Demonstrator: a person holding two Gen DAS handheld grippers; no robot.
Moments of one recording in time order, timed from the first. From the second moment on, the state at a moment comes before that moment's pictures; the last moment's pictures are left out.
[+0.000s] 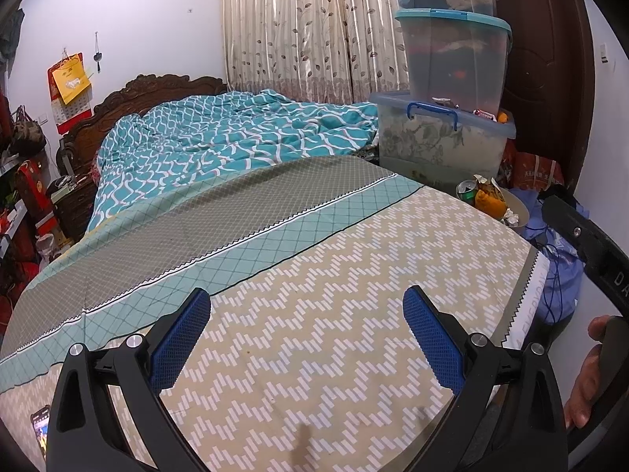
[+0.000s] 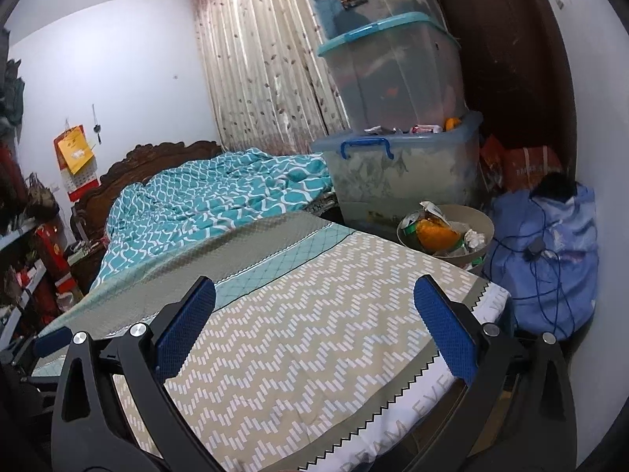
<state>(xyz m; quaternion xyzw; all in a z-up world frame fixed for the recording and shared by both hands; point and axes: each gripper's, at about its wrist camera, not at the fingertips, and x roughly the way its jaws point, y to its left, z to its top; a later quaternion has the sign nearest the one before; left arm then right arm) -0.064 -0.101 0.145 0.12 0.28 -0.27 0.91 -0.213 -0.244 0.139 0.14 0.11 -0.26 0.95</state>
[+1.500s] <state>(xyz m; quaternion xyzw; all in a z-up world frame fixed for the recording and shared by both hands) -0.067 -0.100 0.142 0.12 0.28 -0.29 0.91 -0.211 -0.250 0.132 0.16 0.12 -0.26 0.94</state>
